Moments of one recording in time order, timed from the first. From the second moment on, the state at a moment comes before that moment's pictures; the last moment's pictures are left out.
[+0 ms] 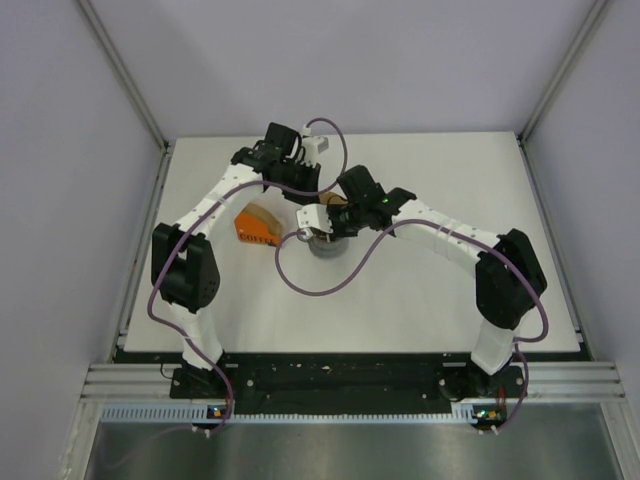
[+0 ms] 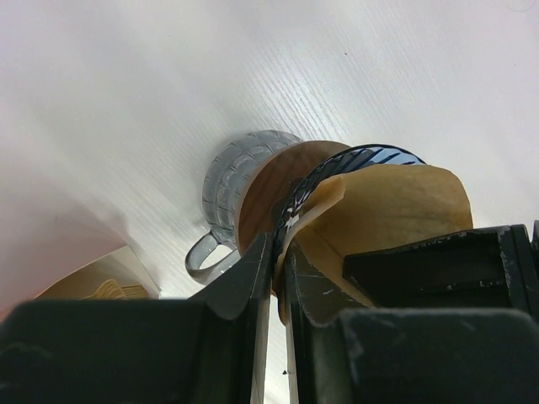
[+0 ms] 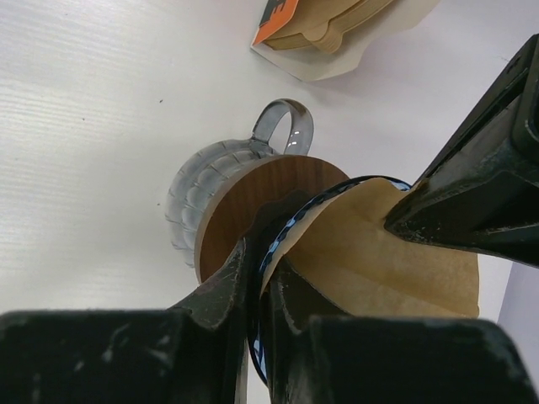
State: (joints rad) left arm -0.40 1.89 1.73 -0.77 0.41 0.00; right arm 0.74 1.78 1.44 -0.50 -0.38 -1.05
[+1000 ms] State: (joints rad) left arm -0.40 1.89 1.73 -0.77 0.40 0.00; right arm 0.74 1.83 1.51 -0.57 -0.34 -1.10
